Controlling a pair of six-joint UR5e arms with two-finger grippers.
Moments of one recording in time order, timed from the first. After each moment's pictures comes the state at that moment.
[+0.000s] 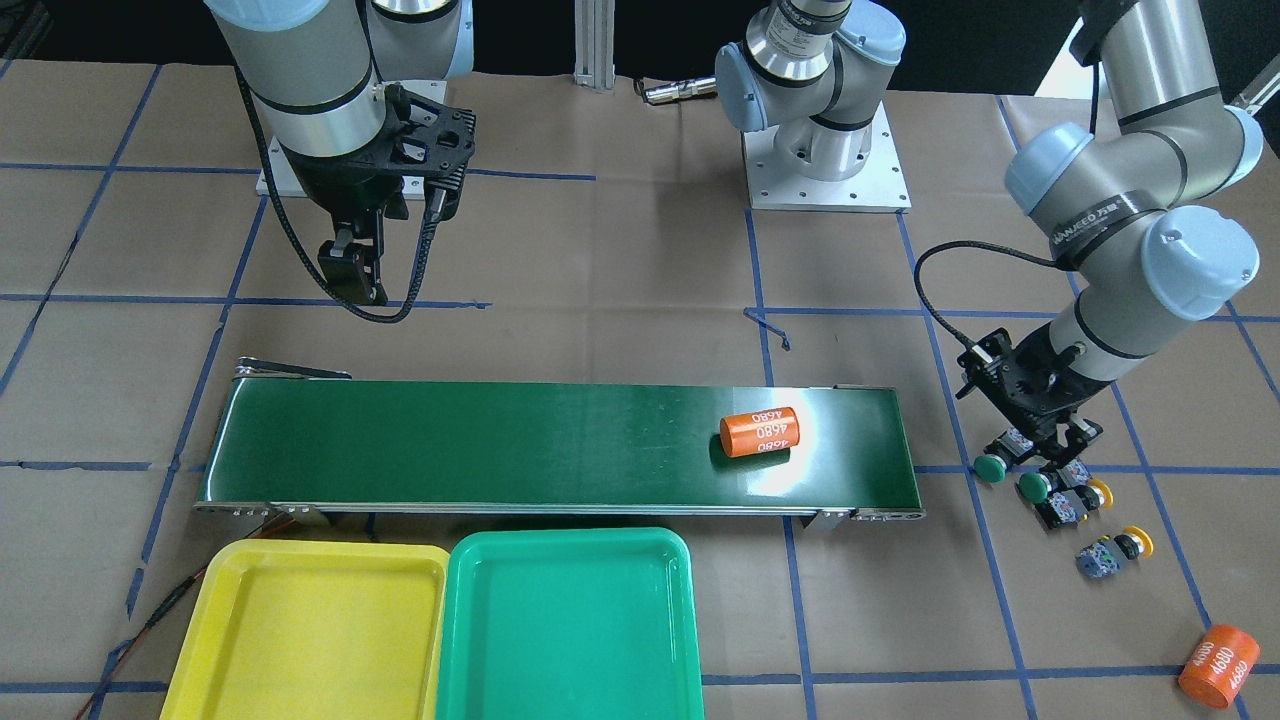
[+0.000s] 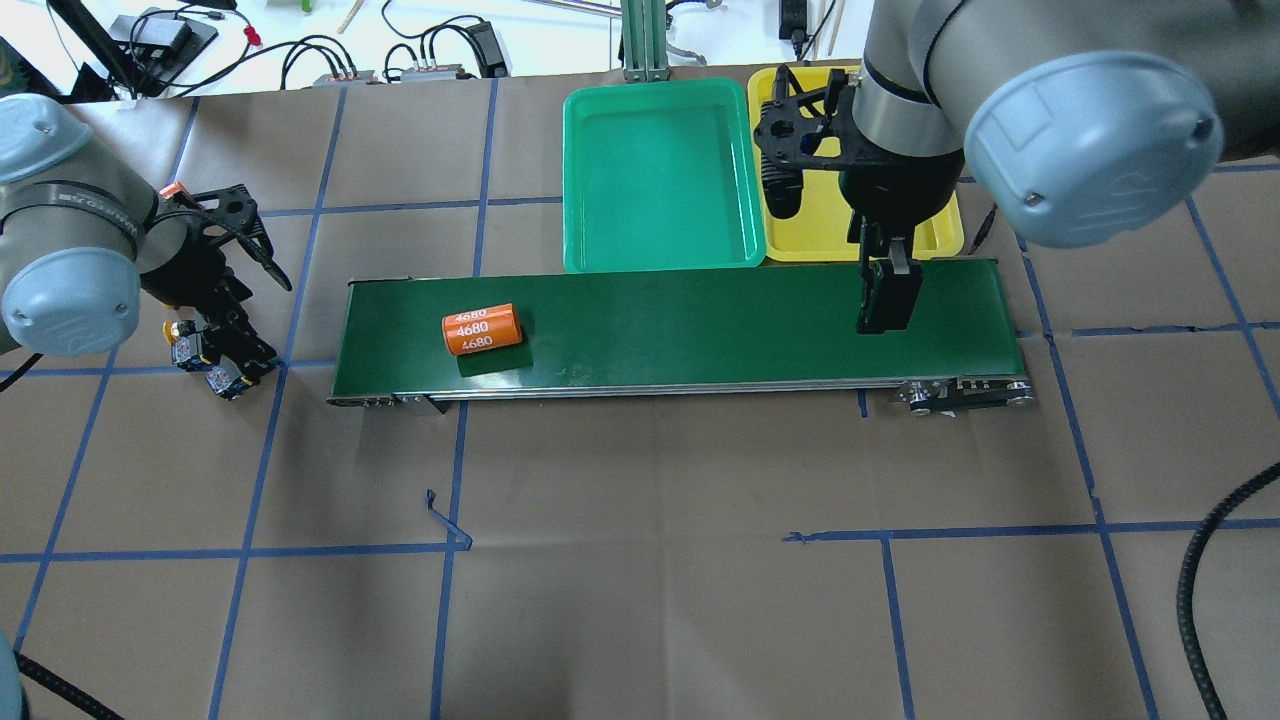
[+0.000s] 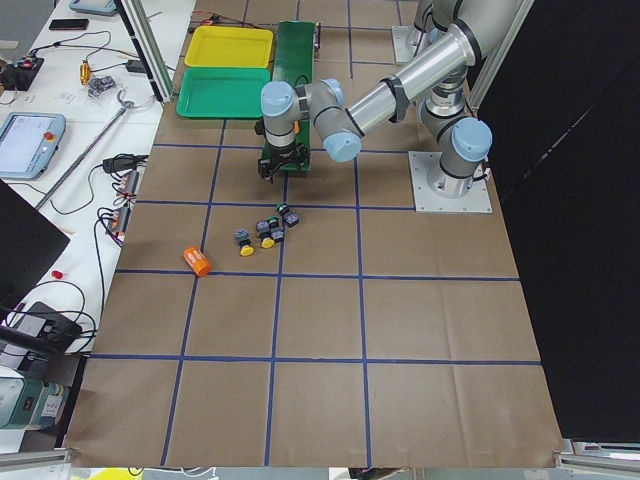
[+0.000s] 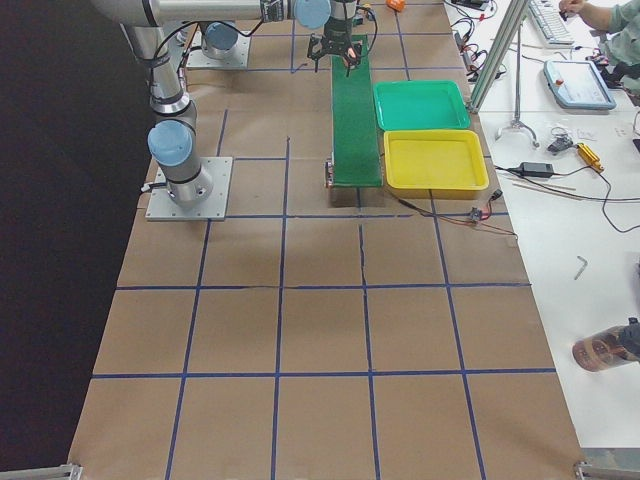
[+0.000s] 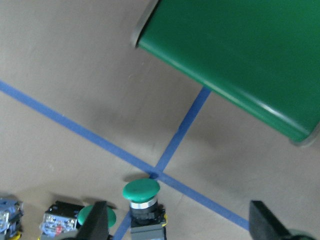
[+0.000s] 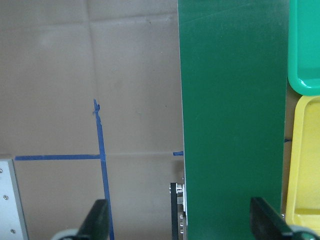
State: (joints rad) left arm -1.14 -1.83 -1.88 -1.01 1.55 1.44; right arm 1.71 -1.52 1.60 -1.57 -1.61 -1.40
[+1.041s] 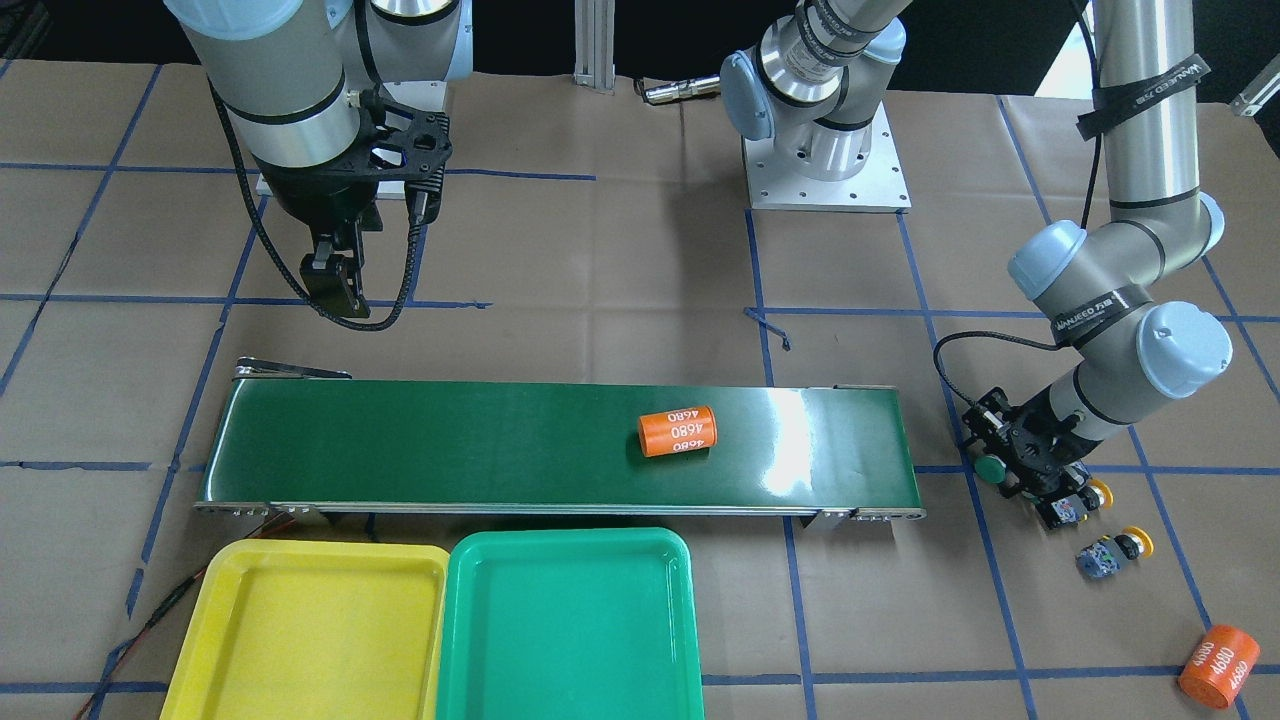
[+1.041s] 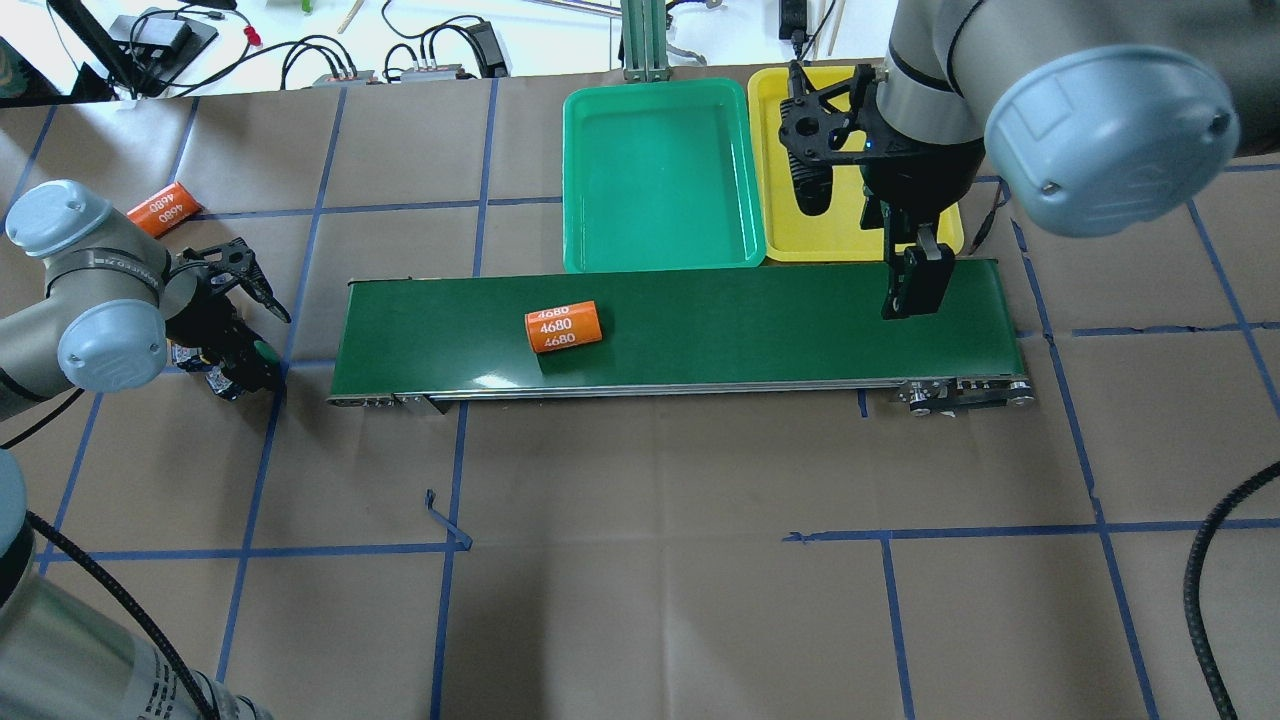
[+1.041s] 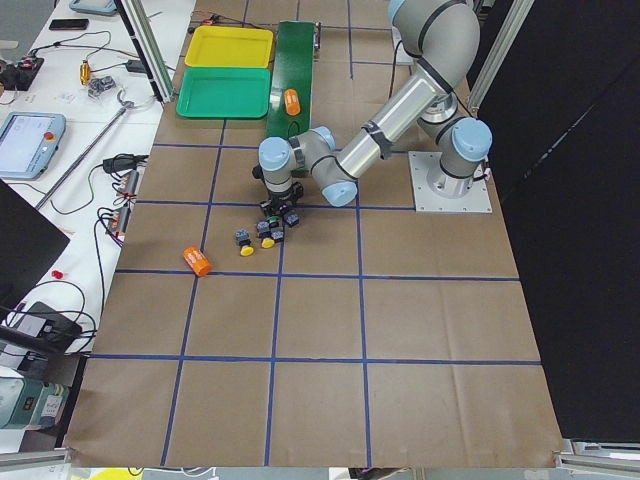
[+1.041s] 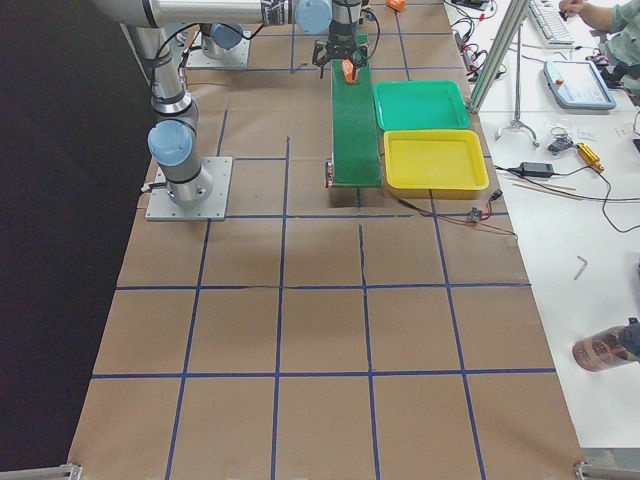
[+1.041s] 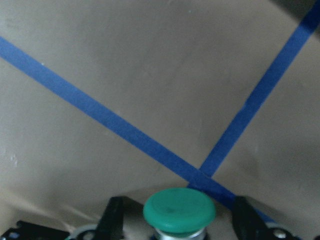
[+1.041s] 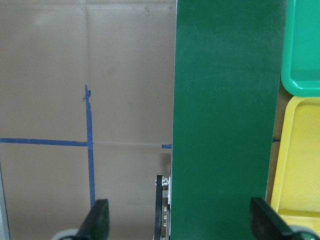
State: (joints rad) left arm -1.08 -2.02 -1.91 -0.82 1.52 1.45; right arm 1.69 -1.52 1.60 -1.60 -1.61 -1.47
